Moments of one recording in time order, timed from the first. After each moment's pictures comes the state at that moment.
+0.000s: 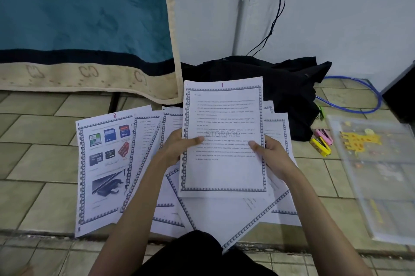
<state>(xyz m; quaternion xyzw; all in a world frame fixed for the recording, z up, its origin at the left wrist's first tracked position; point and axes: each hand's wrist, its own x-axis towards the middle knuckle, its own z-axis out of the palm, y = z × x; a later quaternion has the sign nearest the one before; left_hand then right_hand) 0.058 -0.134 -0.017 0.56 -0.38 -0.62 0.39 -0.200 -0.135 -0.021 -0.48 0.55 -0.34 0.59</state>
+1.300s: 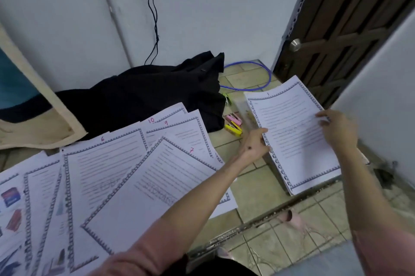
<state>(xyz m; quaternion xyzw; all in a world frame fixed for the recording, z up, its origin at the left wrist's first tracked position) -0.293 -0.132 -0.020 0.42 -0.75 -0.49 0.16 -0.506 -0.075 0.016 -0.41 0.88 -0.23 0.02</state>
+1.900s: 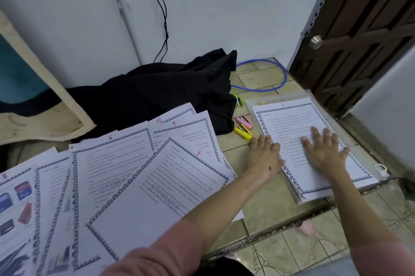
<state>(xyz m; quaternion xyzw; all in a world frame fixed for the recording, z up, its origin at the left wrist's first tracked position) -0.310 -0.130 -0.041 0.39 -0.91 -0.15 -0.06 -0.493 -0.085 -0.056 -0.44 0.89 -0.02 0.13</state>
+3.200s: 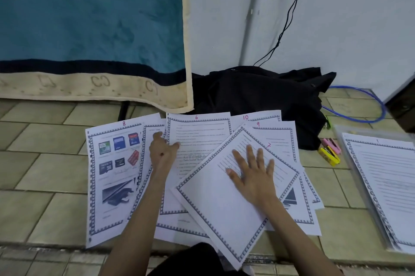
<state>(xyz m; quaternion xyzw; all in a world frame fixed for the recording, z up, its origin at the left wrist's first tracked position) 0.101 -0.139 -0.026 0.80 -0.34 -0.32 0.37 -0.138 -0.108 -0.066 -0.77 0.63 0.02 0.12</state>
